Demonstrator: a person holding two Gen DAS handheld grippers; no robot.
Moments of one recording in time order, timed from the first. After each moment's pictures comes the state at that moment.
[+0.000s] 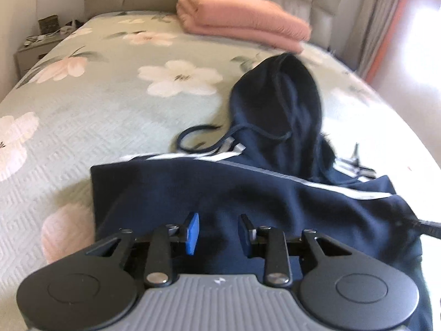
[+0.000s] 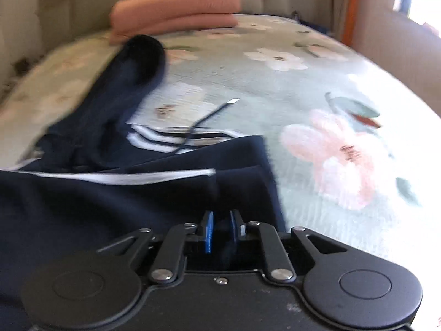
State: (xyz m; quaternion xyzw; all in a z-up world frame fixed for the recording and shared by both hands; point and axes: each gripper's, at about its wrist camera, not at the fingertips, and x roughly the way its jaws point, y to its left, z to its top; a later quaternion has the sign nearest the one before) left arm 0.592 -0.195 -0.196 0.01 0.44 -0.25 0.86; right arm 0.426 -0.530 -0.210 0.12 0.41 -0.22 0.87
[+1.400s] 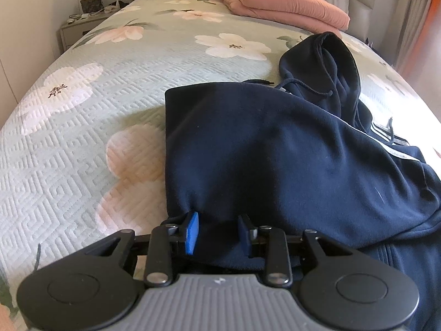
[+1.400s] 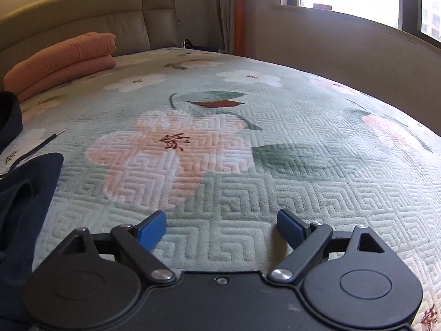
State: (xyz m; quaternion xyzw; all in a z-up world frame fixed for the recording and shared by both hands) left arm 0.530 -0.138 -0.219 0.02 0.47 -0.16 0.87; right arm 0.324 -0.662 -0.276 0.14 0.30 -0.43 0.84
